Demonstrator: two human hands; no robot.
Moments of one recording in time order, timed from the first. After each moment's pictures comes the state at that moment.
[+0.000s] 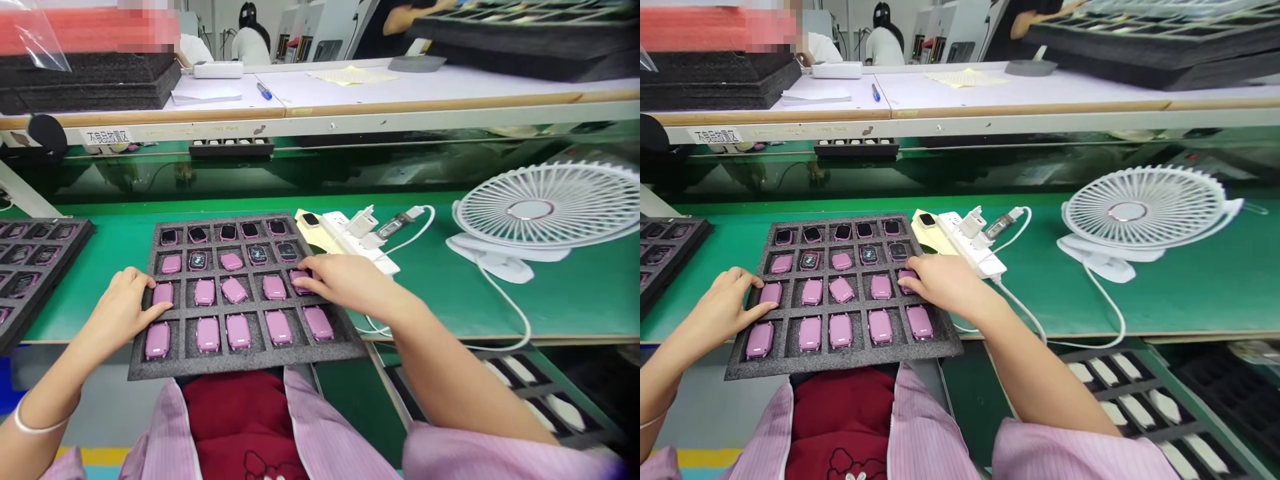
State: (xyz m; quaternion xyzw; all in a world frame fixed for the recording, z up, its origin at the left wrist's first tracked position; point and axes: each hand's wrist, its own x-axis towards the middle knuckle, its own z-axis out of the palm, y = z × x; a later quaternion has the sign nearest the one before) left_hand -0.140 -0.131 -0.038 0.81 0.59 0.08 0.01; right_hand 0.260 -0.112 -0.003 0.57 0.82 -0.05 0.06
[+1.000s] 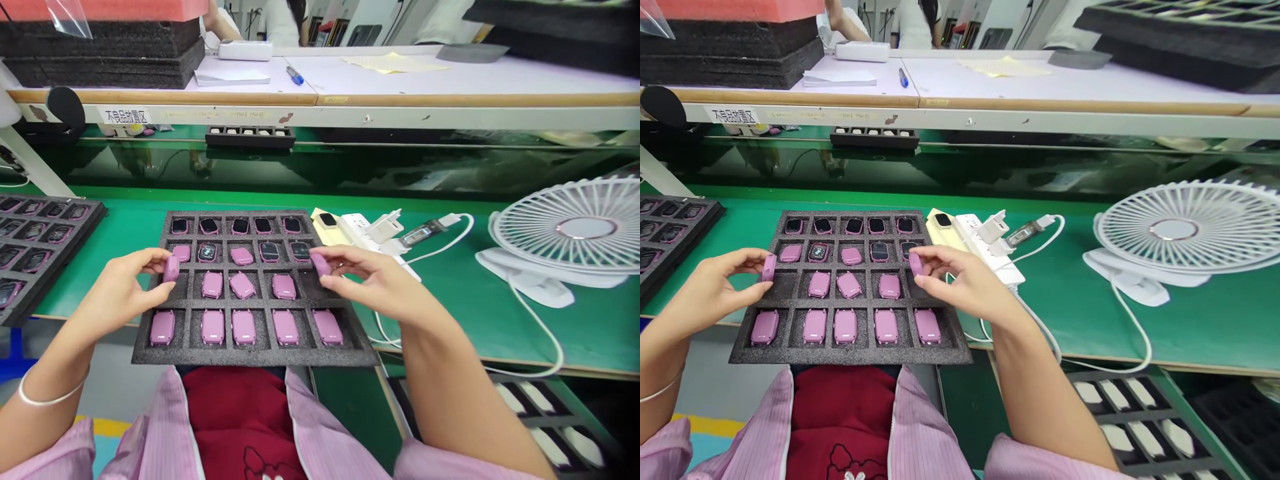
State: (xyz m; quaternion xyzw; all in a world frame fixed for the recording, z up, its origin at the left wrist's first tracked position) left_hand -0.114 -0.139 0.001 0.71 0.58 0.29 0.27; right_hand 0.276 -0.115 -0.023 0.50 0.75 -0.32 -0.30
